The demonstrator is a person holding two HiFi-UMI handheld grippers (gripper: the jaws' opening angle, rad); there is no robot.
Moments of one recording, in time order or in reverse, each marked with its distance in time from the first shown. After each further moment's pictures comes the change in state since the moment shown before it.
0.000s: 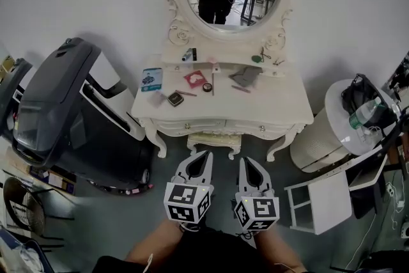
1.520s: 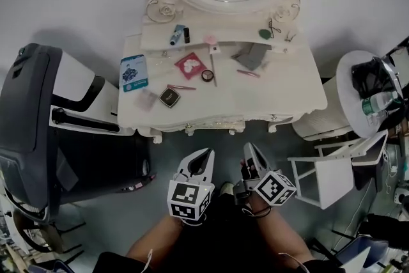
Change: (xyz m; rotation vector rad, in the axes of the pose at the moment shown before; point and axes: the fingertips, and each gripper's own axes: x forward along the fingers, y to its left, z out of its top) left arm 0.100 0.107 -0.049 -0.029 0.210 -0.171; right arm 0.148 -0.040 -0.088 0.774 0.105 -0.080
